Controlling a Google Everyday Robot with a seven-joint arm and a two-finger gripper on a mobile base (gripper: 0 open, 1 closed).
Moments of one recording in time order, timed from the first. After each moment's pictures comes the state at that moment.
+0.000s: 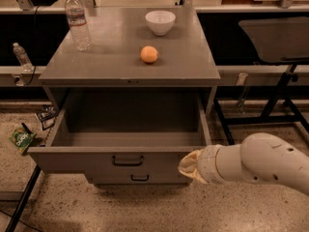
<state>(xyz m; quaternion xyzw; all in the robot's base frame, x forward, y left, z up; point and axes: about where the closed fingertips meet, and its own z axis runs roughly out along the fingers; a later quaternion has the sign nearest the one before) 0.445 -0.098 0.671 -0.60 0.72 0.09 0.34</state>
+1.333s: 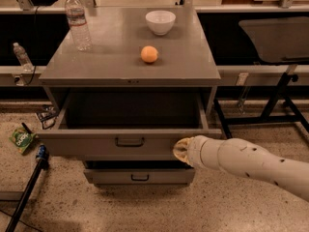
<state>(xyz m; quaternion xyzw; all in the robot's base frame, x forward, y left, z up) 0.532 -0.092 0.631 -0.63 0.66 -0.03 0.41</state>
